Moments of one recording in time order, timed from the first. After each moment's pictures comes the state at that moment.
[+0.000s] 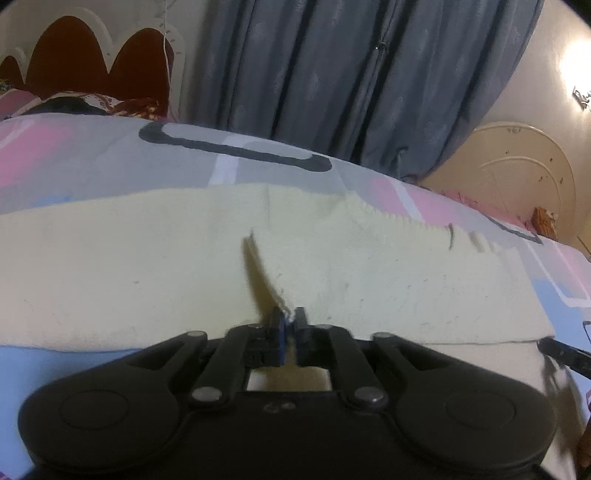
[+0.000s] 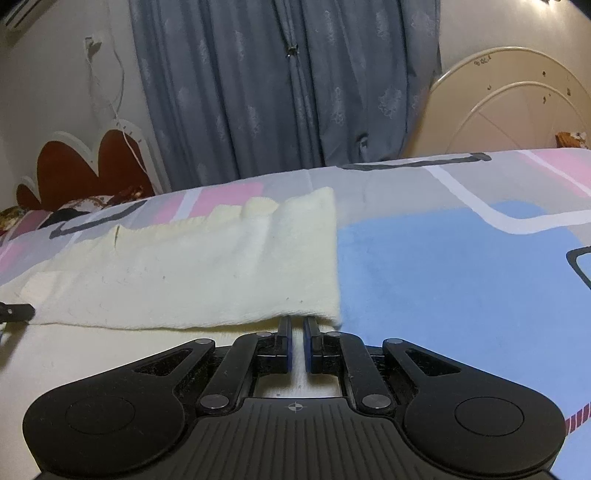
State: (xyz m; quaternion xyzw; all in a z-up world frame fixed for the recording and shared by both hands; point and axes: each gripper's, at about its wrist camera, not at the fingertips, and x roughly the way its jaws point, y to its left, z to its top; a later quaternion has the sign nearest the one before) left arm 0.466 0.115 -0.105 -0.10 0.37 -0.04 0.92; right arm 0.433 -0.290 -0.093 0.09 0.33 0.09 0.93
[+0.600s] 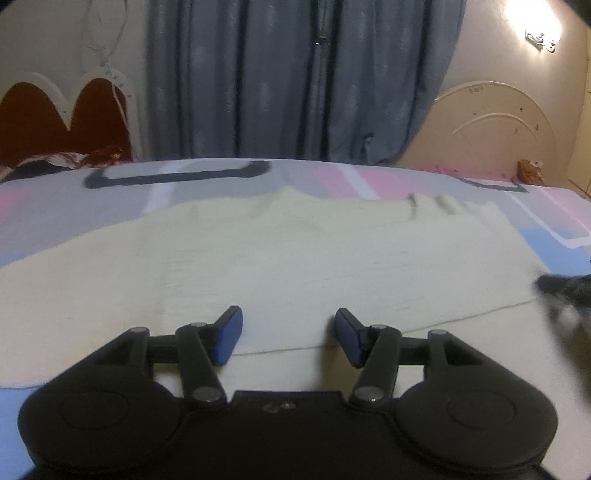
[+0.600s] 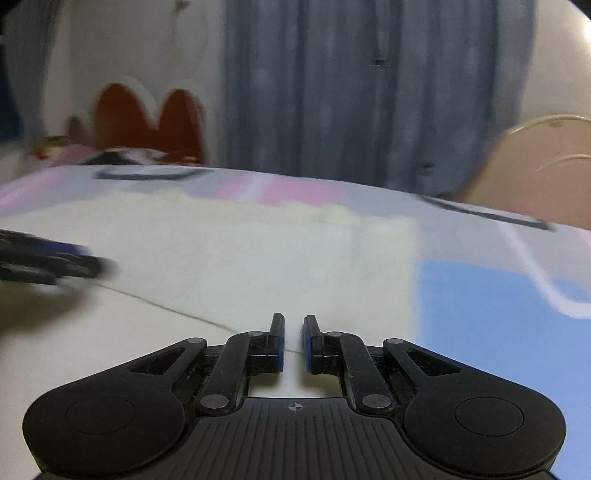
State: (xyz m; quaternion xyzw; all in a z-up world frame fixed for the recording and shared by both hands) left arm 0.471 0.061 -0.117 0.00 0.33 -0.07 0.94; right arm 0.452 -0.293 -0.095 0.02 0.32 0.11 0.94
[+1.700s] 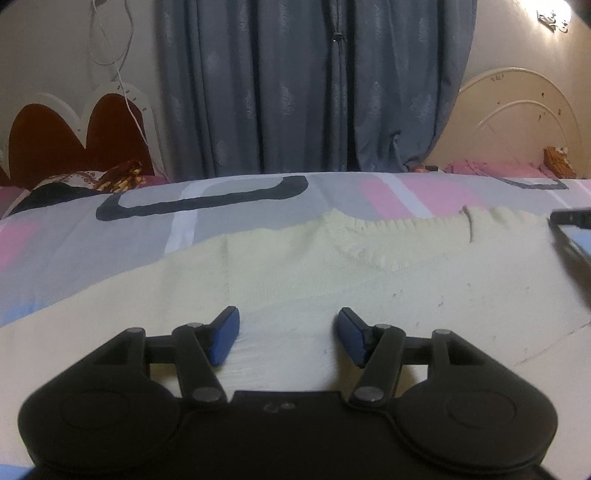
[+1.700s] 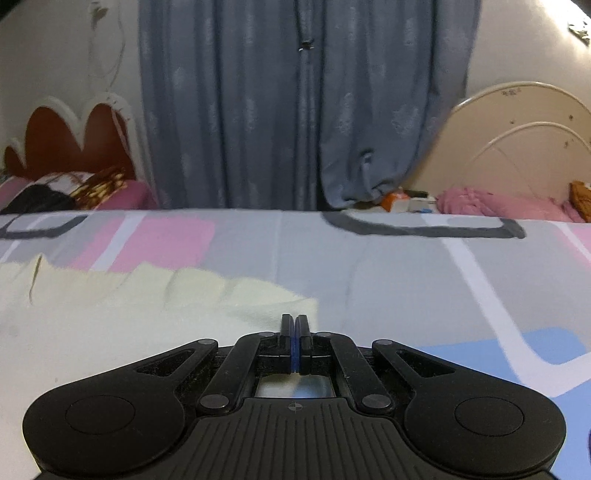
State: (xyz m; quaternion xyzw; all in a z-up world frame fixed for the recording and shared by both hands) left arm 0.526 0.060 -0.117 0.04 0.33 -0.03 0.94; right arm 0.574 -0.312 -0.091 0.00 0.31 0.07 0.95
